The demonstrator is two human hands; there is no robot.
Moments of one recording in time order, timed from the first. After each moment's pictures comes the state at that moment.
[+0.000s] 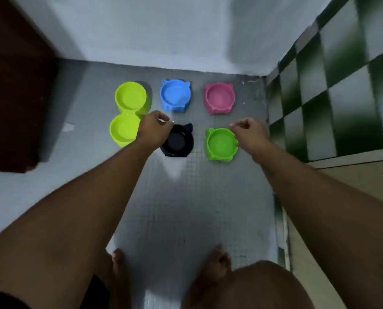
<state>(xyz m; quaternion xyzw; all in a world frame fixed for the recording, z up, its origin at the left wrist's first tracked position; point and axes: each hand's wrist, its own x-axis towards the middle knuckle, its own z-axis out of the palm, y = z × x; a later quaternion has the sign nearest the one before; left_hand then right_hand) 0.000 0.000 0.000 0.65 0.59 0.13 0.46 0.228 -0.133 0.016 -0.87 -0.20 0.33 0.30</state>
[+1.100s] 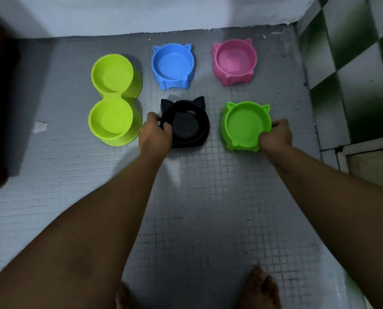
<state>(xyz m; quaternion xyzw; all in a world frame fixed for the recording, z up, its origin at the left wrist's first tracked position) -0.002 0.002 -0.193 0.70 0.61 0.15 0.32 0.244 -0.161 -0.180 -0.93 -0.06 0.25 0.28</state>
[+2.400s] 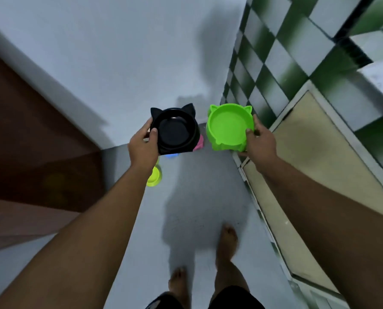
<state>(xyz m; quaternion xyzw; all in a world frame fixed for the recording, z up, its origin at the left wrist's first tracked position) -0.102 -0.096 0.495 0.63 0.47 0.30 0.54 0.119 -0.301 0.489 -0.83 -0.12 0.18 0.51</state>
